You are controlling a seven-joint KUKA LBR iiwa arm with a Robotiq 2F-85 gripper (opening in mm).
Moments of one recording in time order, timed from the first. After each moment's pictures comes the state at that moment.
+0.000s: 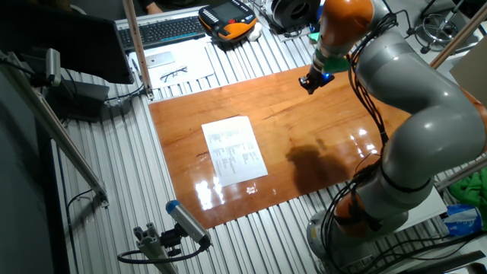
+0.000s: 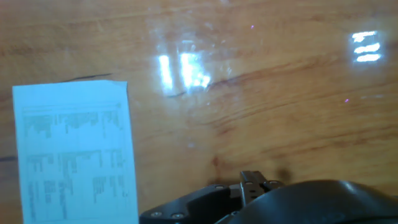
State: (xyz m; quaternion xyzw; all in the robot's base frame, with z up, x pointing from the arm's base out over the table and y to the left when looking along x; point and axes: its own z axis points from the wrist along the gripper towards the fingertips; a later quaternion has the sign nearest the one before) arm 0.464 -0.005 0.336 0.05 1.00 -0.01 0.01
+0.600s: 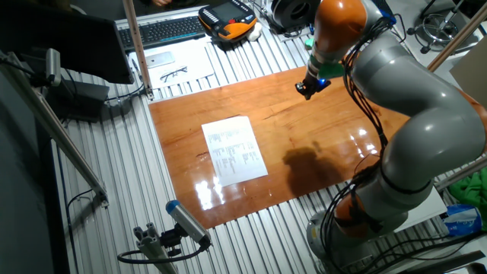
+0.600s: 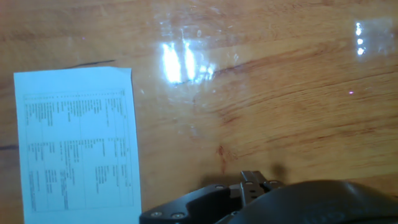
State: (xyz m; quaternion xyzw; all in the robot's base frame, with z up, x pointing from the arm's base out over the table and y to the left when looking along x) arm 0.454 0.006 0.321 0.04 1.00 -0.02 0.00
